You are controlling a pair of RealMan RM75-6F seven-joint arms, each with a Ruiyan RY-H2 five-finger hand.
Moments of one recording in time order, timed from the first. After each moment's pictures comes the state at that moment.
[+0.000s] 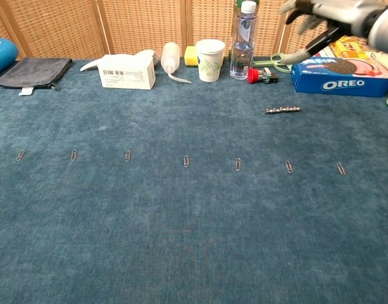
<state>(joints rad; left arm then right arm) -0.13 -1.13 -0.06 -1.63 1.49 1.49 0.17 0.82 -1.51 0.33 -1.12 -1.18 0.86 0.02</state>
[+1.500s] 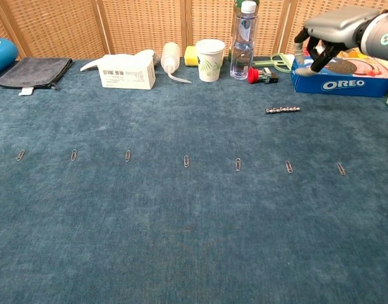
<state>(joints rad) -0.13 -1.13 -0.06 -1.65 1.50 1.49 0.19 0.91 -1.57 0.25 -0.92 -1.14 0.73 -0.27</state>
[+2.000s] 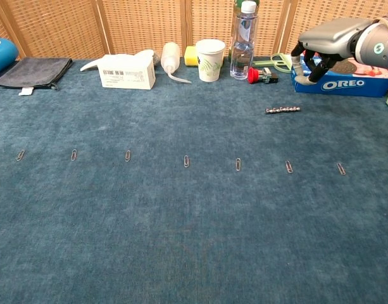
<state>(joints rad) -0.13 -1.13 -0.06 -1.64 1.50 1.48 0.19 0.93 -1.56 0.22 -0.95 -1.09 0.68 -0.36</state>
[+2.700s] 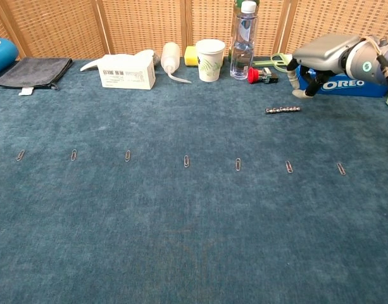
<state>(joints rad) -0.13 -1.13 -0.06 -1.64 1.50 1.48 0.19 0.95 -1.64 0.18 -0.86 -1.09 0.67 -0.40</state>
